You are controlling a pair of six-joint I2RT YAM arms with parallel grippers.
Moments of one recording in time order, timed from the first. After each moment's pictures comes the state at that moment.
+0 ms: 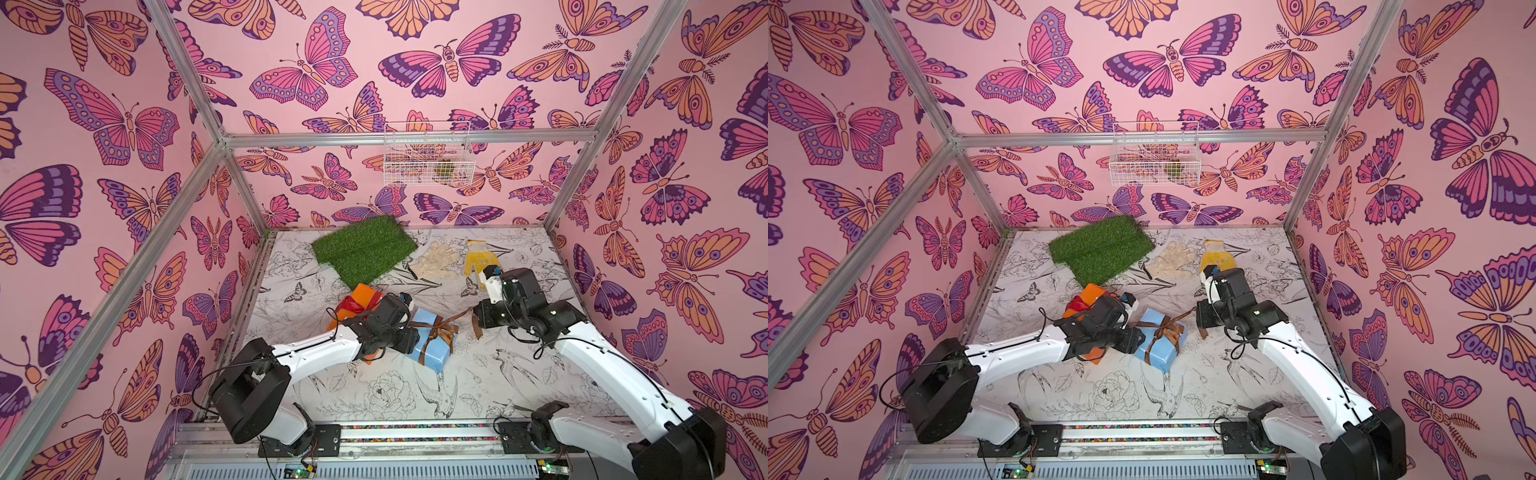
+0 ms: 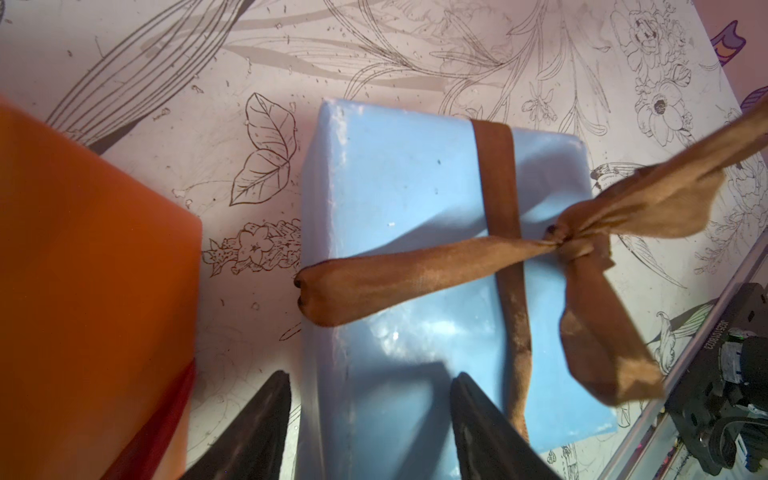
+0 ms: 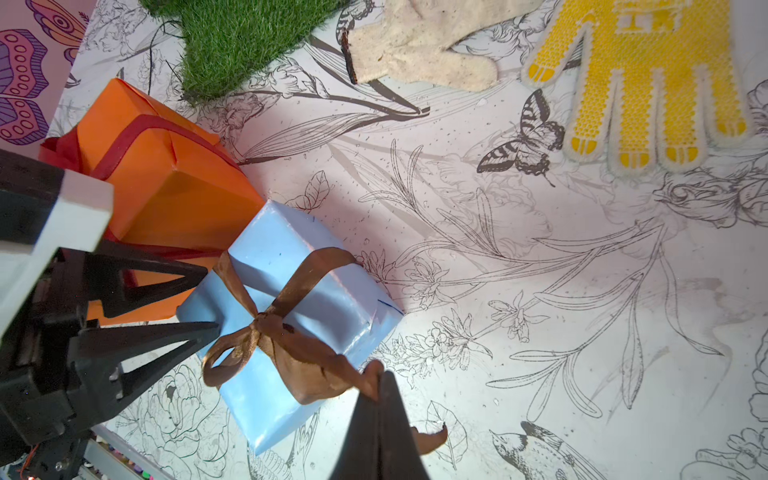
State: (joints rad) left arm -0.81 1.48 0.82 -0.24 0.11 -0.40; right arm 0.41 1.11 0.93 -0.70 -0.14 0.27
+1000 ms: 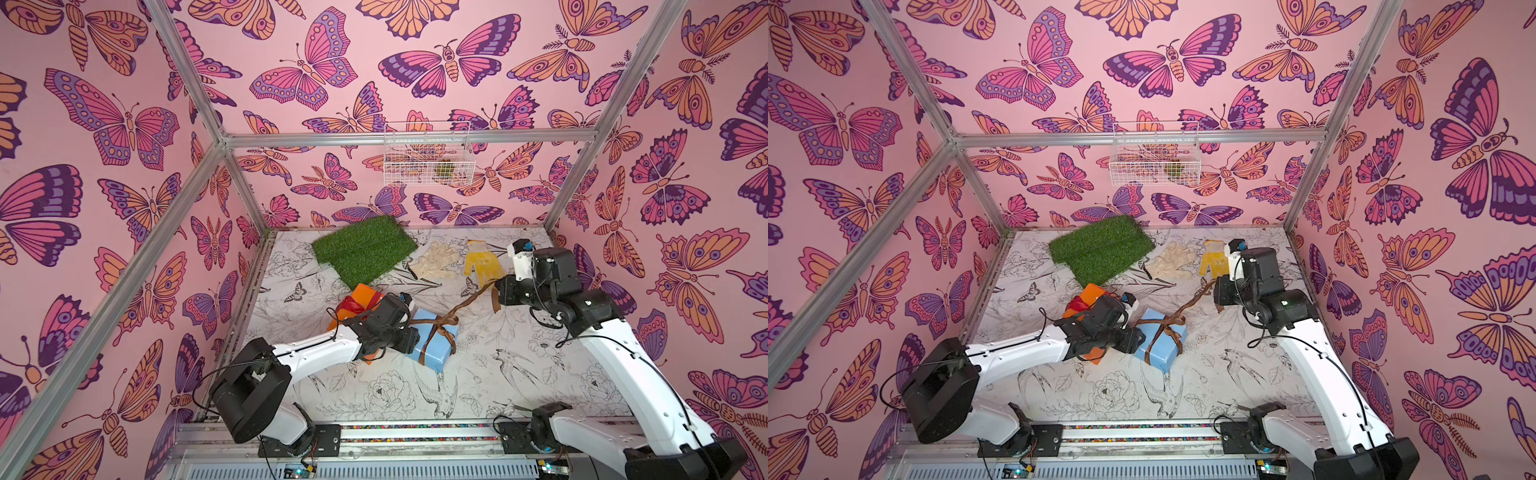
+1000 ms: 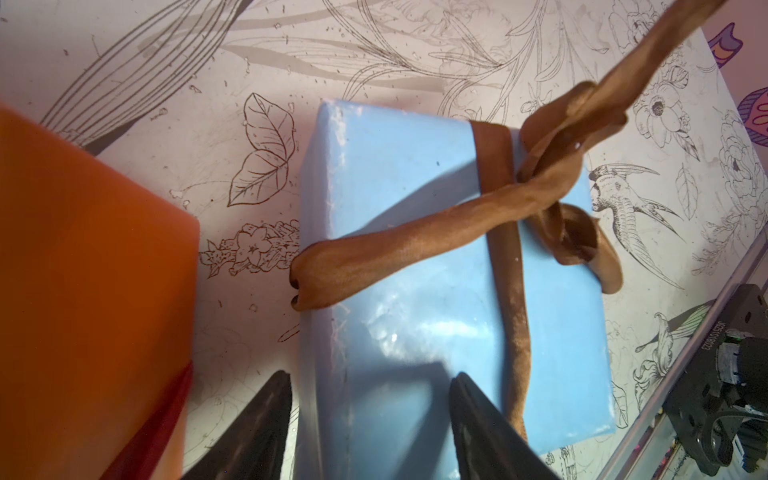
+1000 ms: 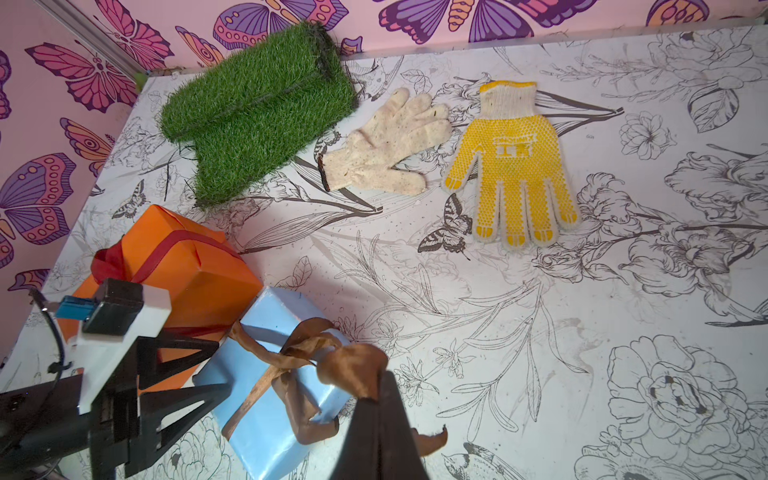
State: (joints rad) left arm -0.81 1.48 0.82 -0.23 0.11 -0.40; right arm 0.27 1.07 1.15 -0.79 -0.13 0.23
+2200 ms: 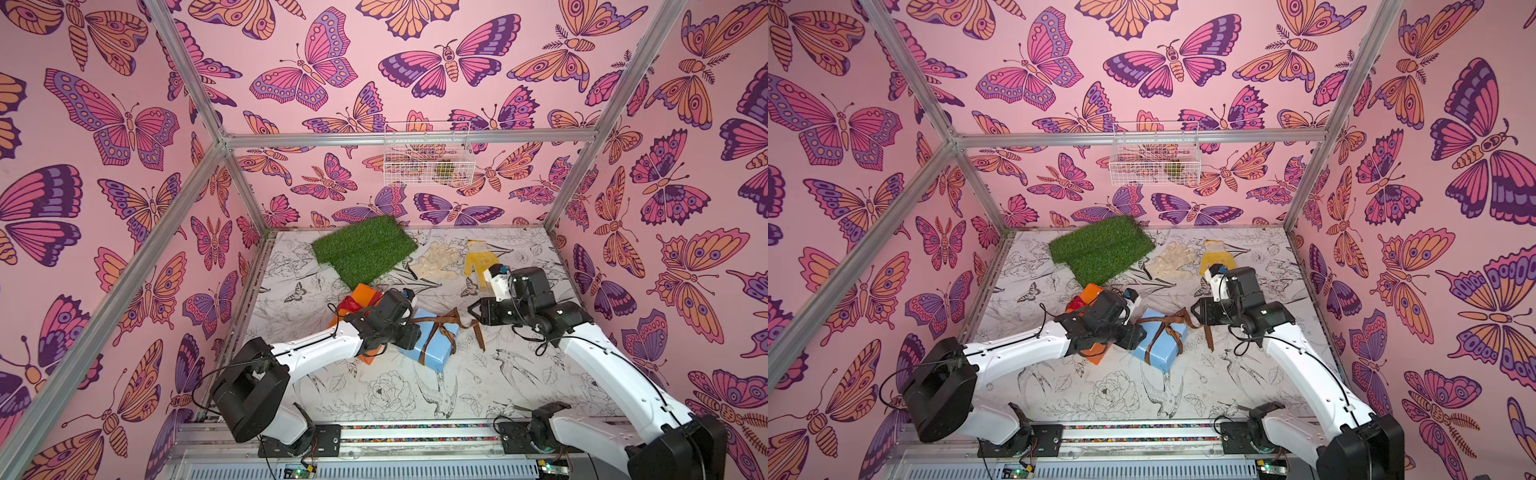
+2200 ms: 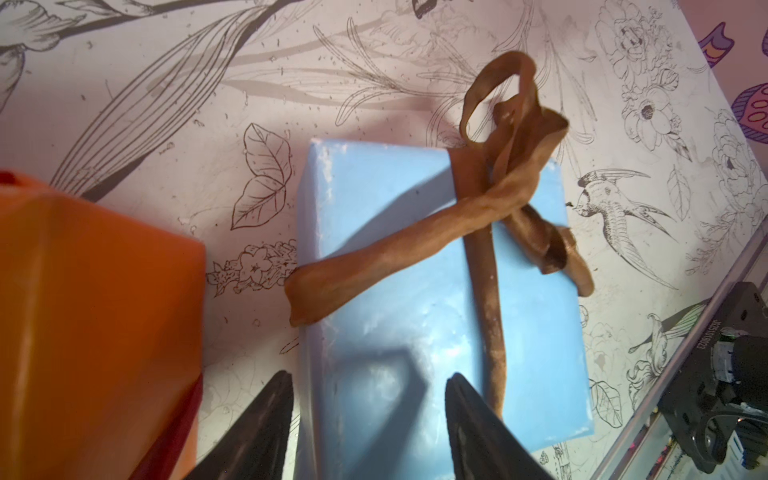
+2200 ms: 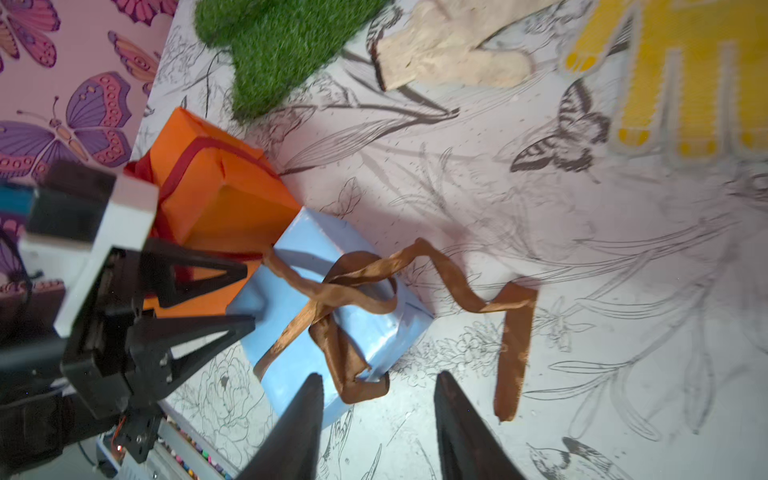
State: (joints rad) left arm -0.81 1.49 0.90 -0.28 0.11 -0.36; right arm 0.35 1.09 0.88 -0.64 -0.34 0.30
